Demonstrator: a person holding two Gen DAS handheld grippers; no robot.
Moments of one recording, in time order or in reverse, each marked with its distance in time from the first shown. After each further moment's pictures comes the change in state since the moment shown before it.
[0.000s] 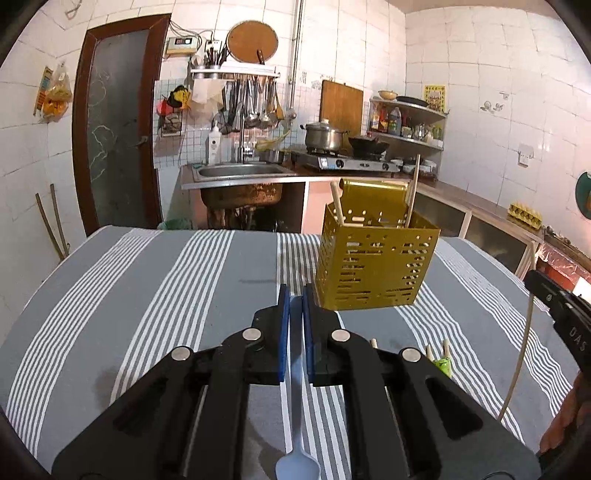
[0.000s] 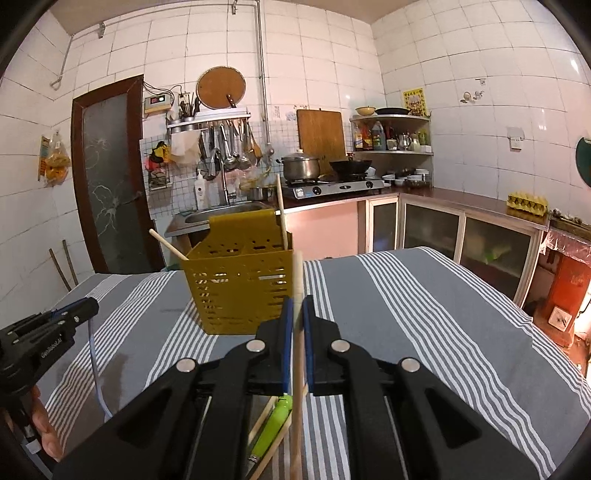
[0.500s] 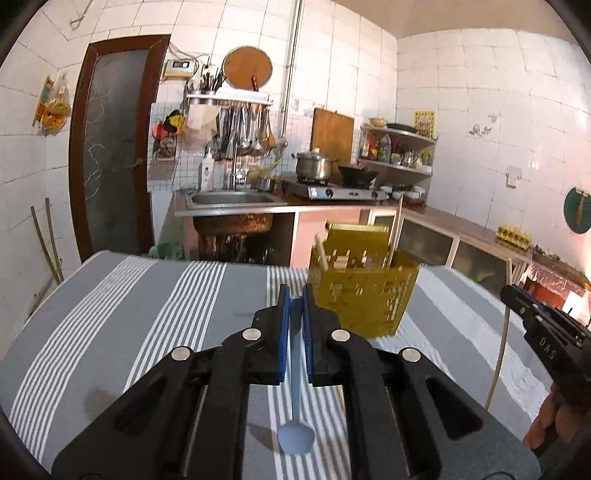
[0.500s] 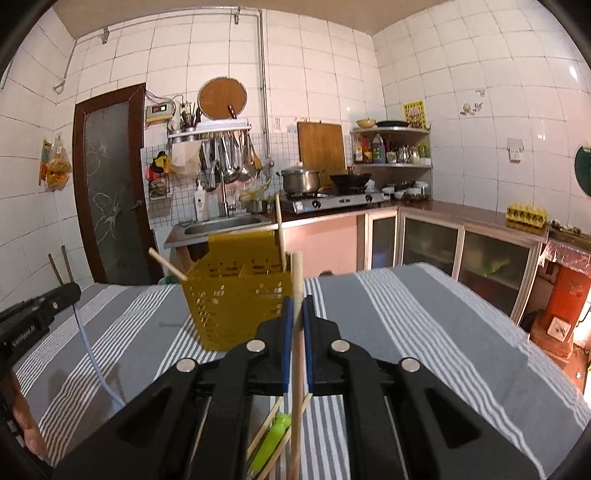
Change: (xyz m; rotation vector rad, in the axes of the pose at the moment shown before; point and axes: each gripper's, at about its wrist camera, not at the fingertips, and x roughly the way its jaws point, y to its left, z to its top) left arm -0.025 -0.004 0.027 -0.010 -0.110 -0.046; right arm -0.003 -0.003 0.016 -0.015 -0.063 -0.007
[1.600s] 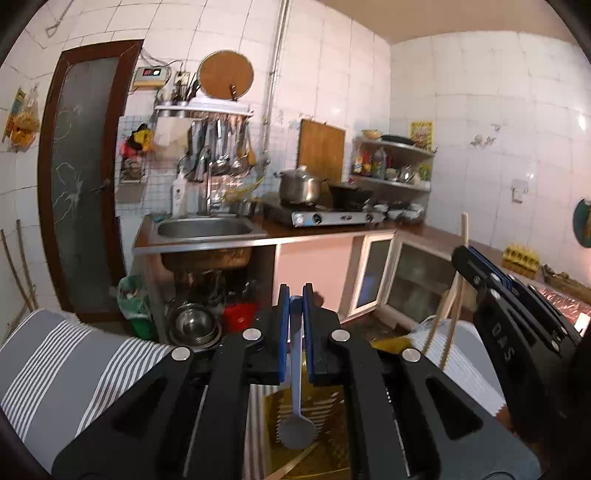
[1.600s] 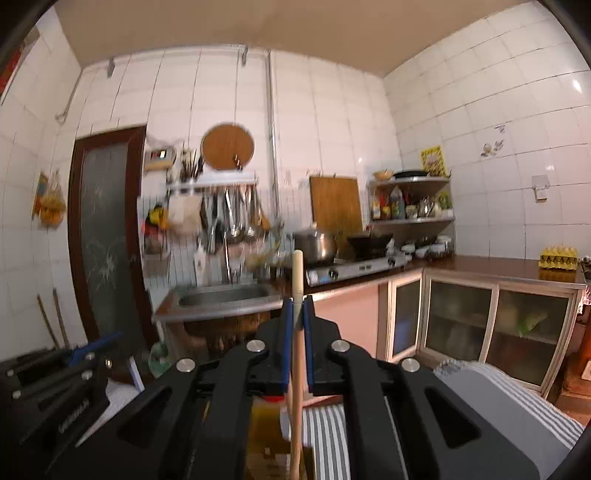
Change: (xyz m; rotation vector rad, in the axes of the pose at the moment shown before) left arm 0.194 -0.046 0.085 0.012 -0.042 -0.015; right arm 0.195 0.034 0.101 -0.011 -0.209 0.051
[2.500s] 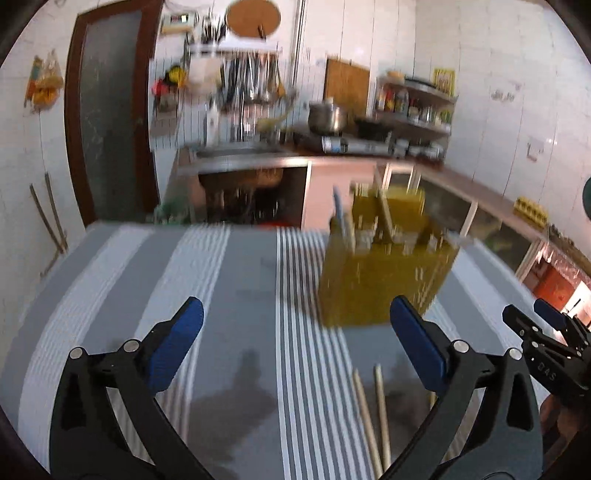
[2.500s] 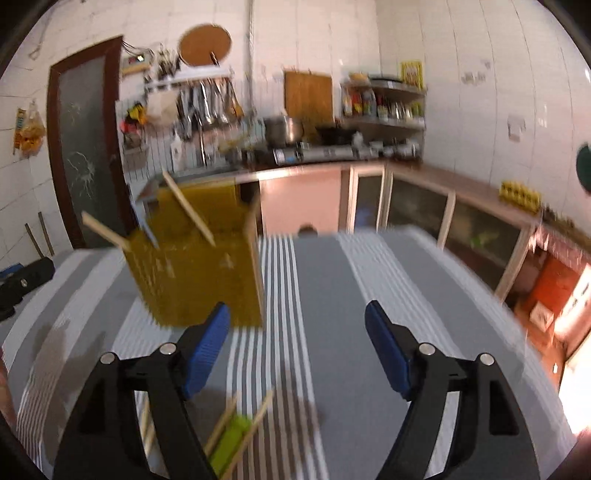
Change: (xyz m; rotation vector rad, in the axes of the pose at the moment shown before) left arm -0.116 0.055 -0.079 -0.023 0.297 0.063; right arm -0.143 -0.049 -0.083 -0.011 0.463 -0.125
